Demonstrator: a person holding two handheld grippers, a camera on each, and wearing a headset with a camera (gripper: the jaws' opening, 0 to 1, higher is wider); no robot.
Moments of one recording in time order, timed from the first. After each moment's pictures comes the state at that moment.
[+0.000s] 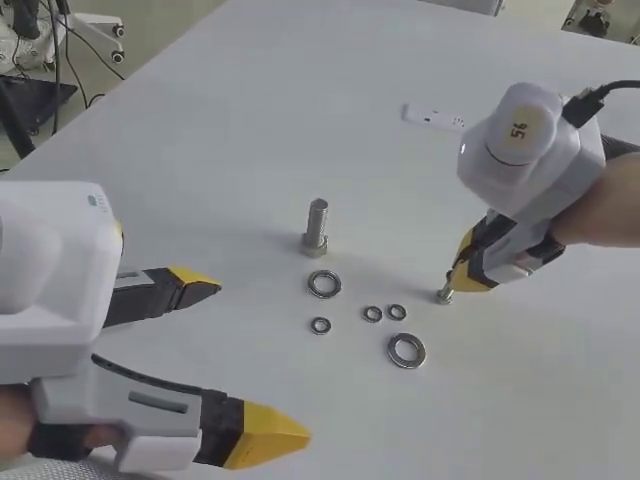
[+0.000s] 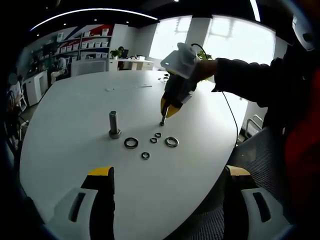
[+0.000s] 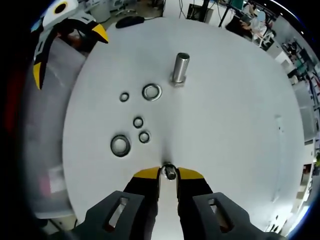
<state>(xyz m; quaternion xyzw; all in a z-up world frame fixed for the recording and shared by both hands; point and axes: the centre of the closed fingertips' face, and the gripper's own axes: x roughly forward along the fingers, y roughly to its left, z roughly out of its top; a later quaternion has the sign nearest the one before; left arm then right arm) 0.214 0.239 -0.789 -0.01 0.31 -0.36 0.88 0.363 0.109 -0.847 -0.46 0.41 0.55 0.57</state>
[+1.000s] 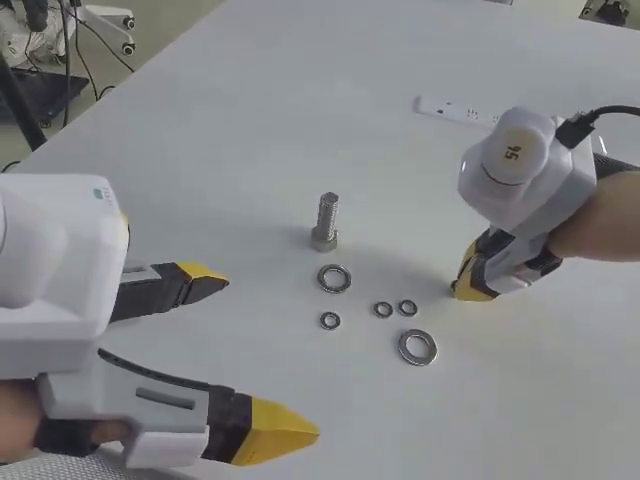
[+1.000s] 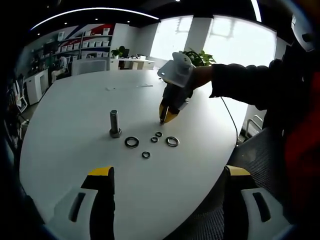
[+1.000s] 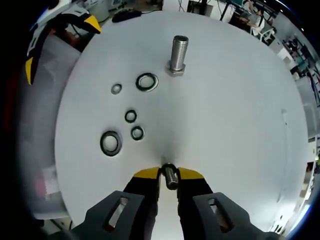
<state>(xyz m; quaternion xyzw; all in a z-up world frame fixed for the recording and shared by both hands) 0.221 0.239 -0.789 -0.01 0.31 -0.36 0.88 0.373 0.106 -0.866 -0.46 0.42 0.55 0.56</state>
